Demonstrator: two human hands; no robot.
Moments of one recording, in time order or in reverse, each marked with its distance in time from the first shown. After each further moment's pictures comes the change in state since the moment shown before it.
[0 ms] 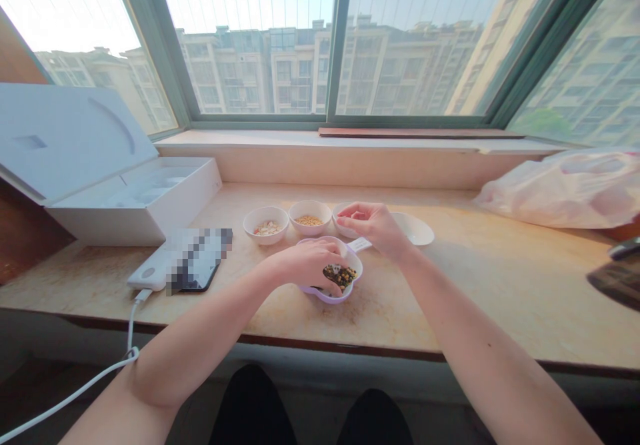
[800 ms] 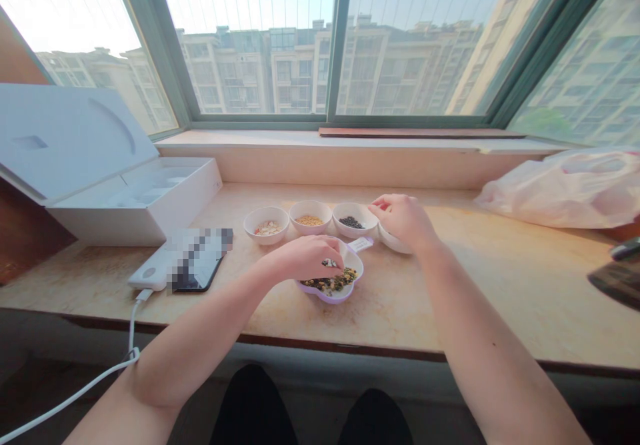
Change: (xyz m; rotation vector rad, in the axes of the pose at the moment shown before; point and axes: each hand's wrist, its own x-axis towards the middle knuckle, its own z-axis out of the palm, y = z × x) left_hand -0.002 0.002 -0.013 -0.102 -0.008 -0.010; right_hand 0.011 0.015 -0.048 -0.829 0.306 0.002
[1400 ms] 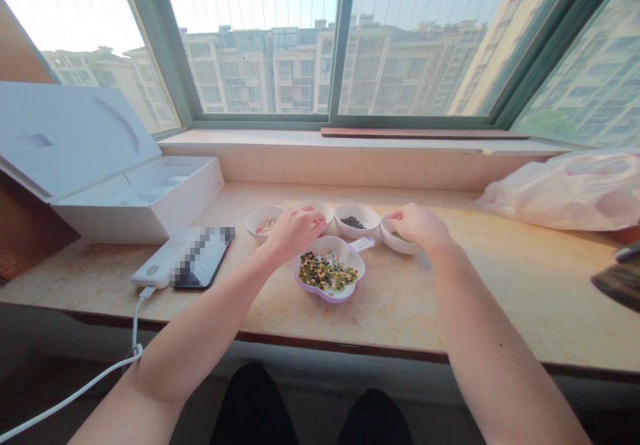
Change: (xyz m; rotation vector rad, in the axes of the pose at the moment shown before) left_hand 0.003 -0.025 -0.007 0.200 0.440 -0.354; right_hand 0.001 0.020 -0.008 -0.297 -0.273 0.277
